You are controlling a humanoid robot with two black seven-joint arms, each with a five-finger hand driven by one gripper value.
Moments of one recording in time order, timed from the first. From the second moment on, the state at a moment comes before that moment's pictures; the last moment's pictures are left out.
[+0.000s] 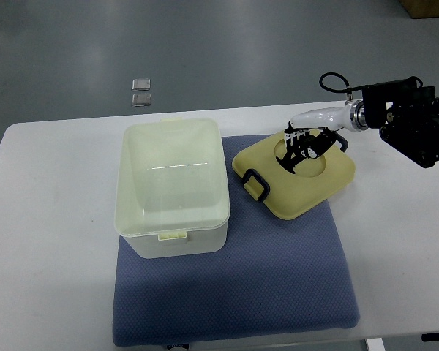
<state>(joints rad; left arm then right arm) -0.01 0.00 -0.02 -0.10 0.02 -0.09 0.05 1.18 -0.29 0.02 0.49 -1.44 0.34 0.52</state>
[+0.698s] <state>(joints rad) -0.01 0.00 -0.02 -0.10 0.02 -0.09 0.05 1.20 -0.35 0.32 0.49 -0.92 0.34 0.54</state>
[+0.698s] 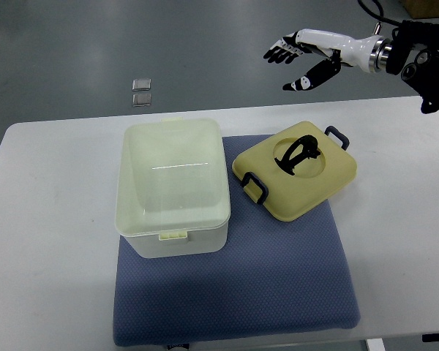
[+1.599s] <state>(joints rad) -0.01 0.00 -0.02 -0.10 0.02 -0.09 0.05 0.90 -0.20 0.51 0.50 -0.24 0.13 0.40</state>
